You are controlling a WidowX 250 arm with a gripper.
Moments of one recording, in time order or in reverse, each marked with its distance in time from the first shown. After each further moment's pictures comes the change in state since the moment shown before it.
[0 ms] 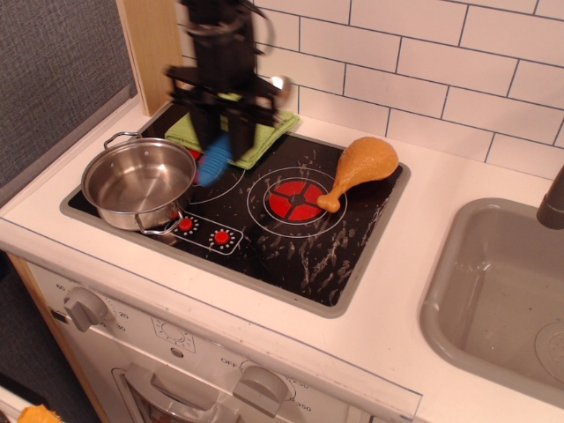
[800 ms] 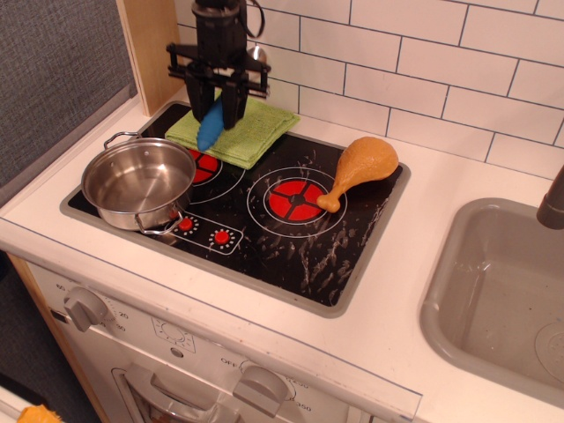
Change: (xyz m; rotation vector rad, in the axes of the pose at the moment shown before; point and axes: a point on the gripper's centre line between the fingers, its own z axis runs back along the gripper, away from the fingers) arm 0.070 0.043 -0.036 0.111 0.036 0.089
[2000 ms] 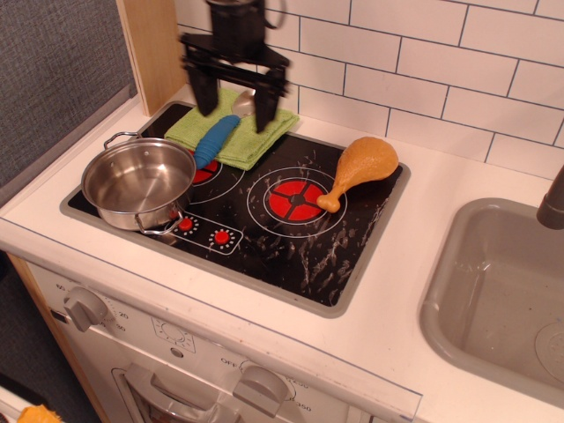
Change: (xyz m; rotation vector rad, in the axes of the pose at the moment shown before) arm -0.032 -0.042 0.038 -0.019 -0.052 -0.113
